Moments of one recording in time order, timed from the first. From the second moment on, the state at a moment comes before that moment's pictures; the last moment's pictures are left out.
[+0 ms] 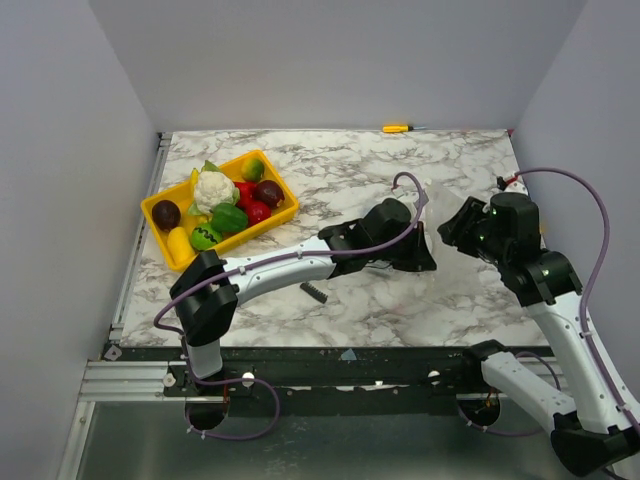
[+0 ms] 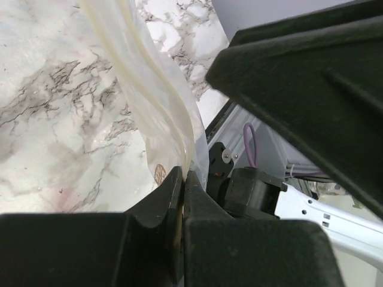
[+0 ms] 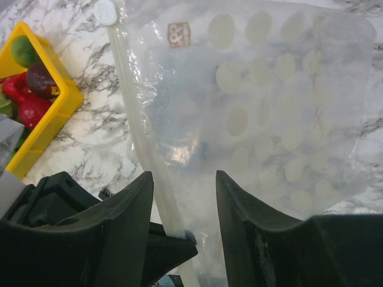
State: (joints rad) left arm -1.08 1.79 1.45 -0.12 0.21 -0.83; right arm 0.30 0.84 1.05 -0.79 0.14 0.58
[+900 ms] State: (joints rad) left arm -1.08 1.79 1.50 -0.22 0.20 -0.74; right arm 0.30 0.95 1.04 -0.69 0.02 0.55
